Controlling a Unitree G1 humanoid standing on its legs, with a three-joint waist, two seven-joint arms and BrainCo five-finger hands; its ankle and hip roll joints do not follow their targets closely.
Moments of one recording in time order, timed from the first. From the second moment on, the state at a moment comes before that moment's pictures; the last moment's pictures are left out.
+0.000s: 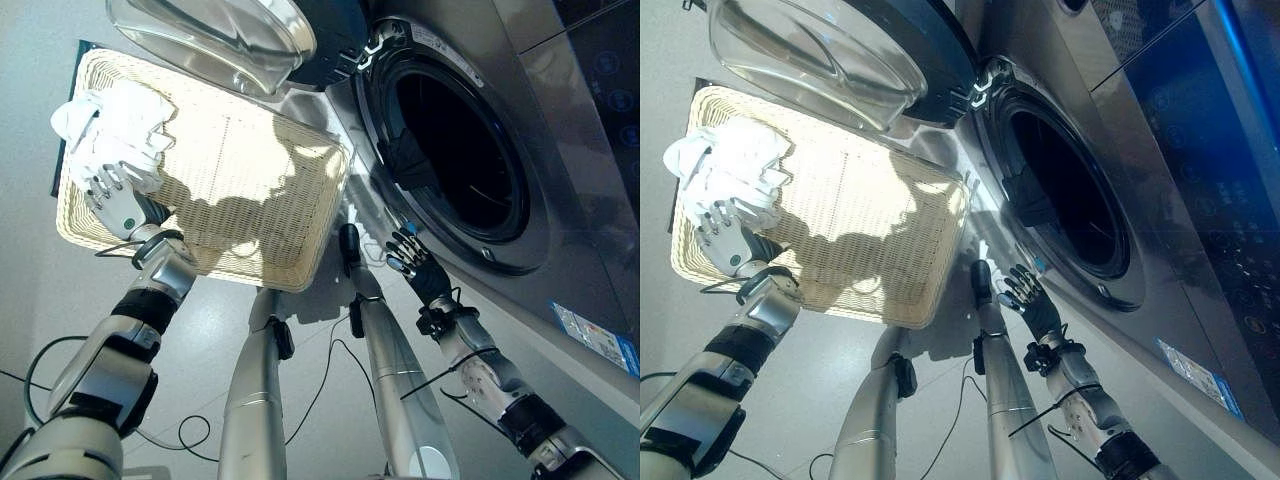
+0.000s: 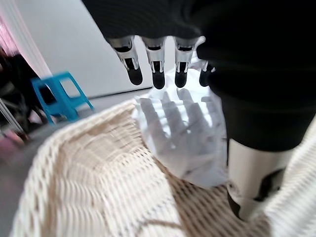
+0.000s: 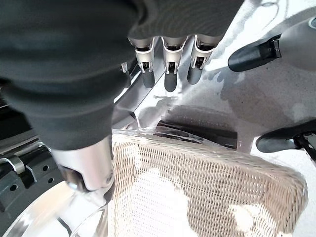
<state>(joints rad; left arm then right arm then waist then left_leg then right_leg) -0.83 0.70 -0.45 0.73 0.12 0.71 0.95 -0.25 -0.45 0.43 0.24 0.86 -0.24 -0.03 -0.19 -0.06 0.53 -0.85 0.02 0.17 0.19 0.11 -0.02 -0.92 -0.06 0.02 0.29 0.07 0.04</state>
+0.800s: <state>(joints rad) -1.27 0.81 -0.54 1.11 0.02 0.55 1.05 -0.26 -0.49 0.49 0.24 0.99 -0.27 0.11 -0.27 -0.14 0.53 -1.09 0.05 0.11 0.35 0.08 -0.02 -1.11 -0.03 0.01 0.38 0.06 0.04</state>
